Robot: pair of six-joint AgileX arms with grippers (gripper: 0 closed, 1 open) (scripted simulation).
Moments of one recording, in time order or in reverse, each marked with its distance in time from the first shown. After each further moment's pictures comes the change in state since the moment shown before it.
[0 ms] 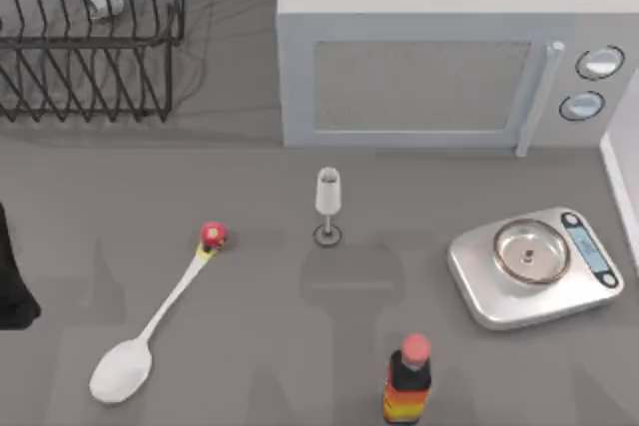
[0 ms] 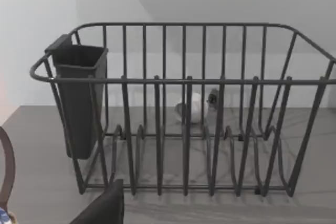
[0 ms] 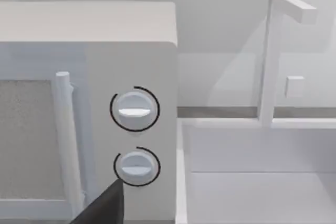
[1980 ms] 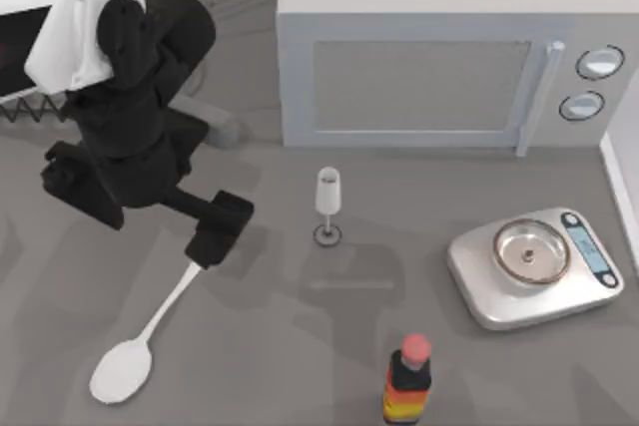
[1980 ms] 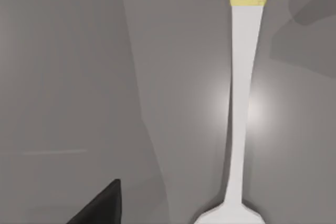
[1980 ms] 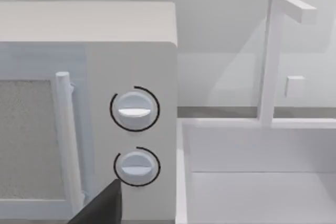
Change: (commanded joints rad) left arm -0.437 1.796 1.291 -1.061 0.001 0.045; right arm 0.000 0.000 0.000 0.000 0.000 0.000
